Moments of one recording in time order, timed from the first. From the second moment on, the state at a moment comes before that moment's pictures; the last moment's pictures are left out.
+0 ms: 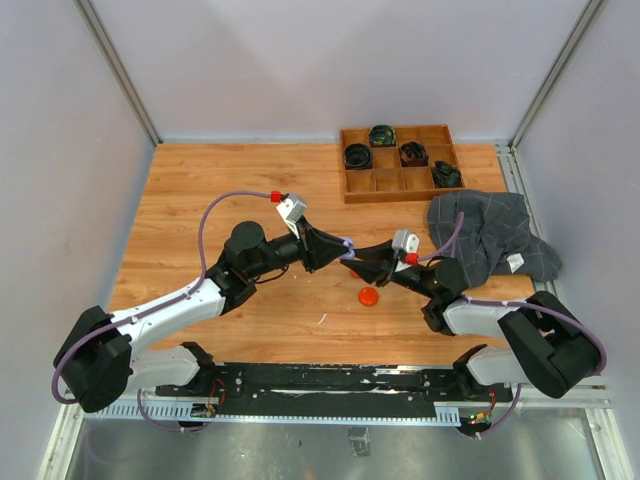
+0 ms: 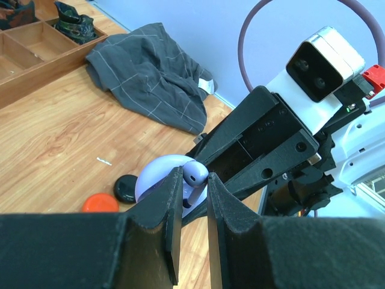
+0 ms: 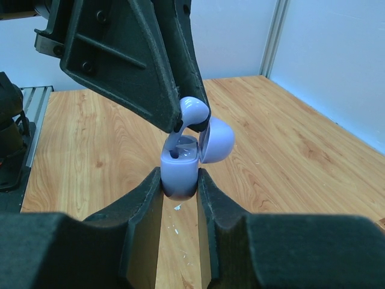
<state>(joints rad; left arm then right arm) -0.74 1.17 0.63 0.58 0.38 -0.47 0.59 1.33 0.26 1.38 -0.65 0.10</state>
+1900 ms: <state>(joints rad) -0.75 1.17 0.85 0.01 0.35 -0.43 0.60 1.34 0.25 1.36 -0.66 0.04</state>
